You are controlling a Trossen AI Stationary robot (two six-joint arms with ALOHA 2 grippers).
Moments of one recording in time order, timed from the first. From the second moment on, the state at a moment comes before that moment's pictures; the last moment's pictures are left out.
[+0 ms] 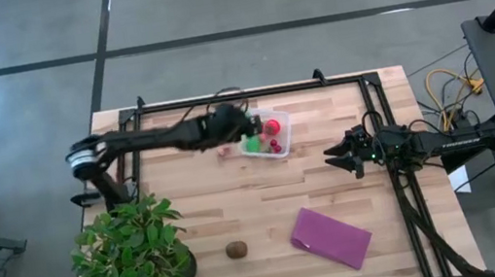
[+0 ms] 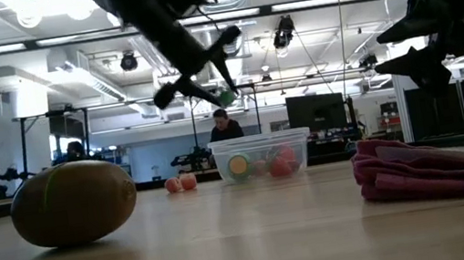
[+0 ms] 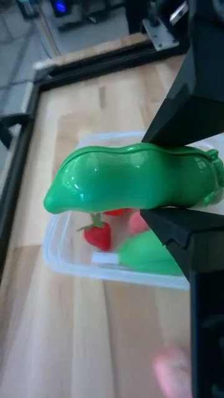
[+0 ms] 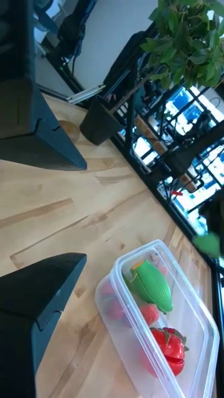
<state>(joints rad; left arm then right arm) 0.24 1.69 1.27 -0.31 -0.32 -1.16 -0.07 0.33 0.01 0.16 0.00 0.63</state>
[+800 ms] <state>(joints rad) 0.25 1.85 1.56 -0.61 -0.11 -0.65 -0.07 0.33 0.01 0.16 0.00 0.63</state>
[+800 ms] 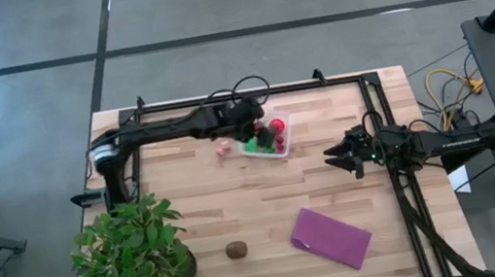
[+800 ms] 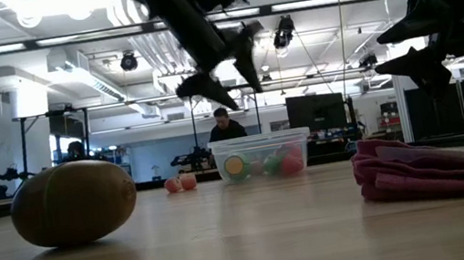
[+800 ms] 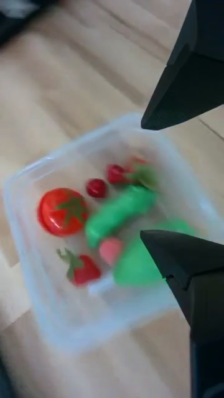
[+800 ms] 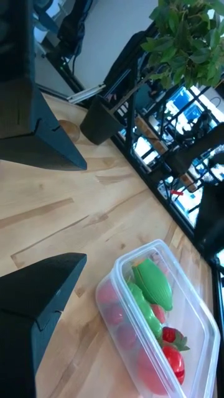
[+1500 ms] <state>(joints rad) -0.11 1.76 1.47 -1.03 0.07 -0.28 -0.07 0.33 0.01 0.16 0.00 0.64</state>
